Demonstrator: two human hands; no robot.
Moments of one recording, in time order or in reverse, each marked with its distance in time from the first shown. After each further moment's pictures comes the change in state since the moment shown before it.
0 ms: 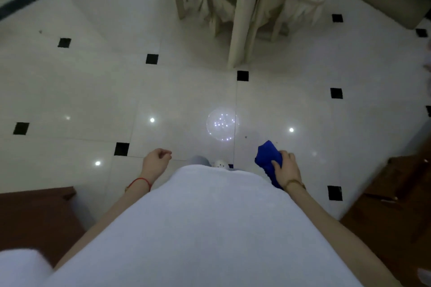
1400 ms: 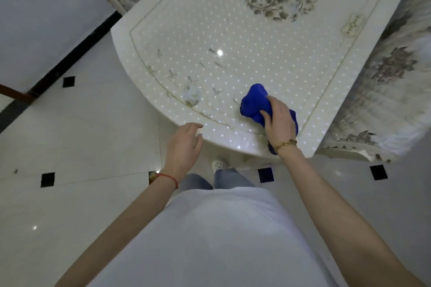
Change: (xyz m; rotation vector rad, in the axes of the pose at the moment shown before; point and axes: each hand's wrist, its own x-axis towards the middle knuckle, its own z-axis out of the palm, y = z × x) left_hand 0.627 0.675 -0.200 0.469 0.071 0.836; right_hand 0.738 -0.571 -0.242 0.161 0.406 -0.259
